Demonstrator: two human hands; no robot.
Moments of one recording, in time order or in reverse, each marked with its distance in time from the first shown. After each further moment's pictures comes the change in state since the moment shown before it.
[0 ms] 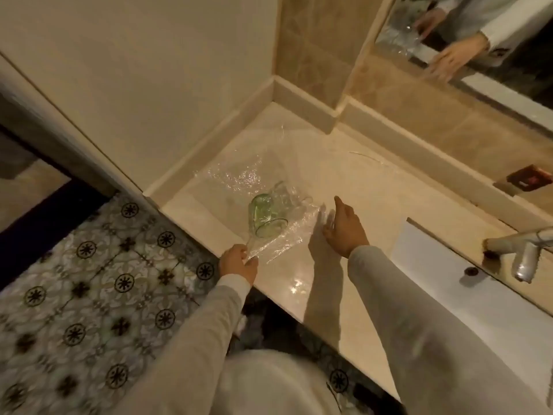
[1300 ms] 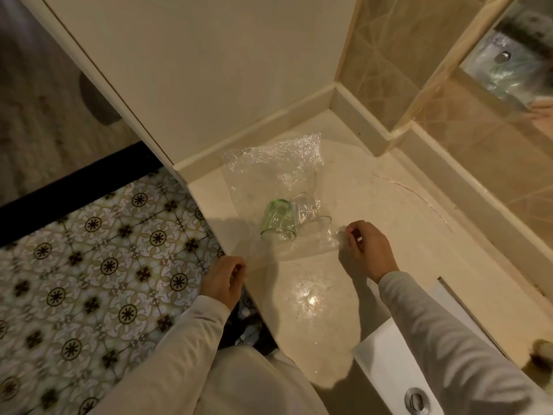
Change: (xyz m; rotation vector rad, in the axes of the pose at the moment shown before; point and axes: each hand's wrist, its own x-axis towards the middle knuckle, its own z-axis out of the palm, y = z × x) left_hand -0.050 -0.012 0.015 0.173 0.377 0.313; right_hand 0.062 0.048 -0.030 0.127 -0.024 -0.480
